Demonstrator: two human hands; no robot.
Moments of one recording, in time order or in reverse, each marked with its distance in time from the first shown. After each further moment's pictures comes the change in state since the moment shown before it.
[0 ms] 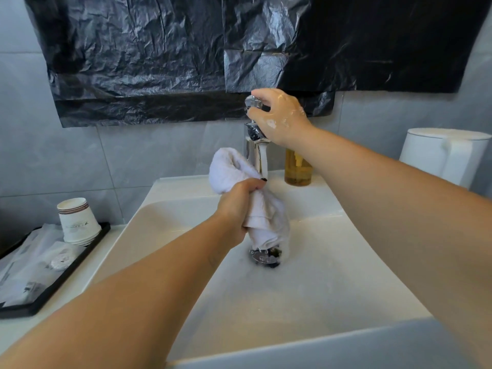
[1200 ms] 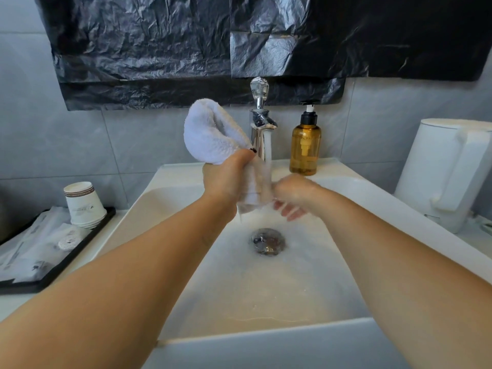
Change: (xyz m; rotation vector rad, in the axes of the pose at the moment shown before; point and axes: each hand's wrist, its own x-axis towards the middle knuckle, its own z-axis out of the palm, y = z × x) left_hand -0.010 0.018 -0.003 -0.027 0.244 0.311; right_hand -0.090 0.059 0.047 0.208 -0.617 0.693
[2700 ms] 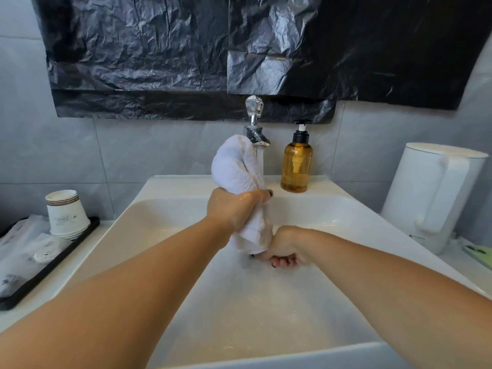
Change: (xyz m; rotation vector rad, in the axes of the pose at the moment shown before) left_hand 0.003 -0.022 0.006 0.392 -0.105 -0.047; right_hand -0.002 0.035 0.029 -0.265 -0.283 0.212
